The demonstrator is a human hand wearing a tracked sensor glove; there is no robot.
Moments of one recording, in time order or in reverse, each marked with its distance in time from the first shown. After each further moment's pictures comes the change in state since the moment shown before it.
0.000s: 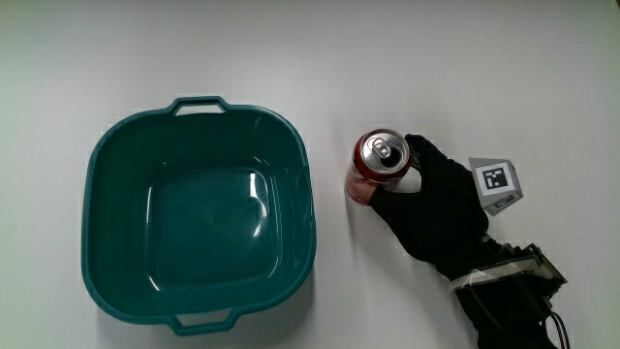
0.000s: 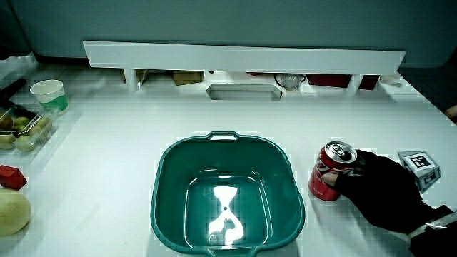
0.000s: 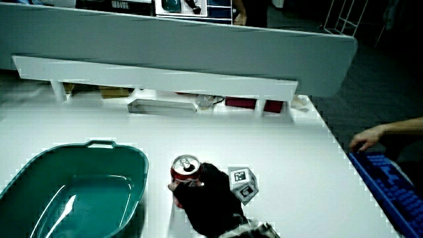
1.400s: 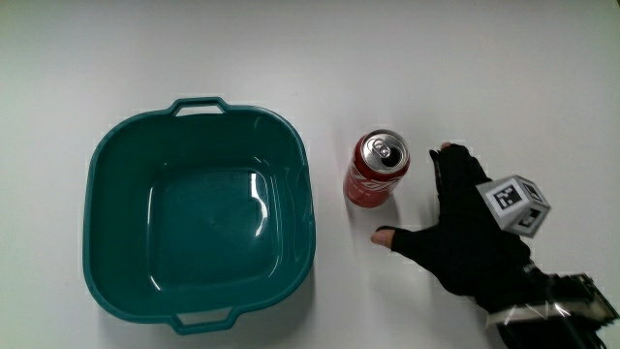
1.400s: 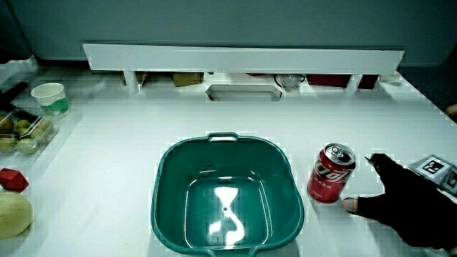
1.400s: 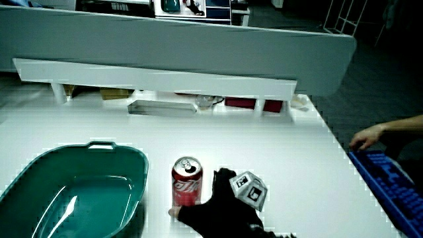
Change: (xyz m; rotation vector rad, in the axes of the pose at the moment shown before) arm -0.009 -0.002 -0.003 -0.292 -0.315 -0.212
